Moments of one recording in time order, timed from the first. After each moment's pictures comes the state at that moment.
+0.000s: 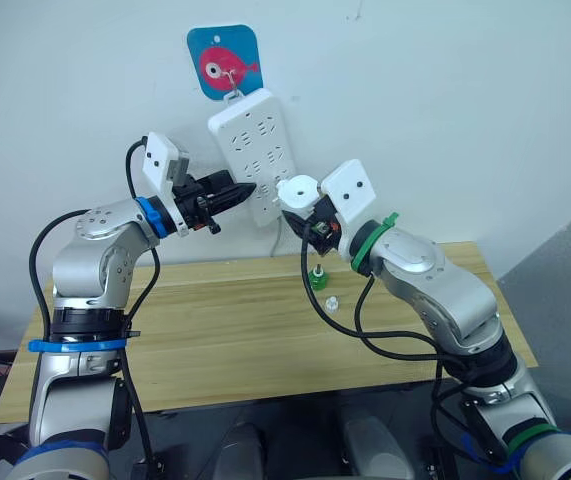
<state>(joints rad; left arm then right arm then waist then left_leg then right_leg) -0.67 0.58 0.13 0.13 -0.46 0.47 -0.91 -0.67 -0.27 0.33 -0.40 0.26 0.81 0.18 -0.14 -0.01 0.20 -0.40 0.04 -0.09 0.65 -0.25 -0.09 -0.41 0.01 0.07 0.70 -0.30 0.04</state>
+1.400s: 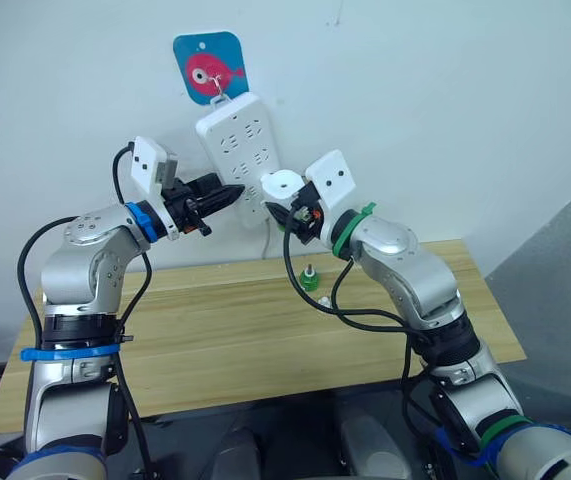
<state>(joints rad) -0.64 0.59 0.17 0.11 -0.46 0.52 -0.88 -0.75 -0.11 0.27 -0.11 0.18 0.66 0.33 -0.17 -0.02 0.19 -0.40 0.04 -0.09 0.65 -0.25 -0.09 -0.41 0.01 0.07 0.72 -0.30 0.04</state>
